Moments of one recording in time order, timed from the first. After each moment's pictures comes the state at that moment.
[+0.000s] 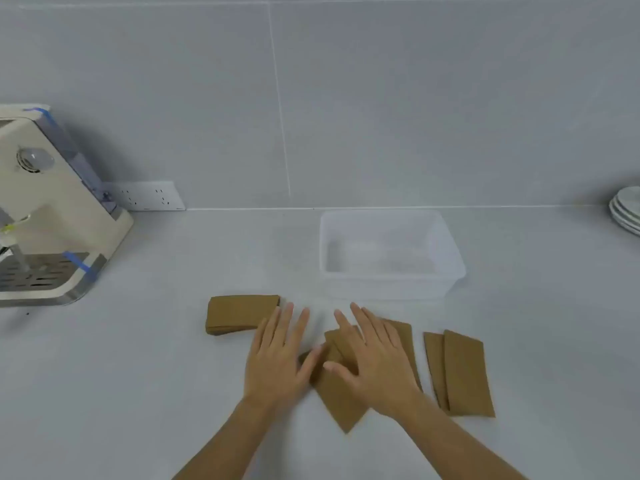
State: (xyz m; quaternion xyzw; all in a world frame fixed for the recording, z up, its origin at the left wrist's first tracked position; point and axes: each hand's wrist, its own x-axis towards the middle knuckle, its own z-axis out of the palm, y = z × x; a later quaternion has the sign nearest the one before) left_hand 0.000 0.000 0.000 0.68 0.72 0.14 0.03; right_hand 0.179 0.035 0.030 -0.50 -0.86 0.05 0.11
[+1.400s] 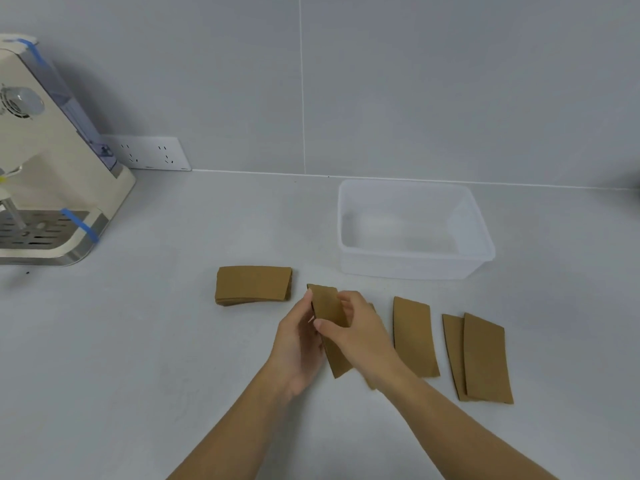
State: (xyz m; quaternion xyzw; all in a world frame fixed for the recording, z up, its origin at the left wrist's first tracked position) left_hand 0.017 0.000 0.042 0.10 0.46 0.53 0.70; right_hand 0.124 0.030 0.065 -0.55 -0.61 0.53 0.23
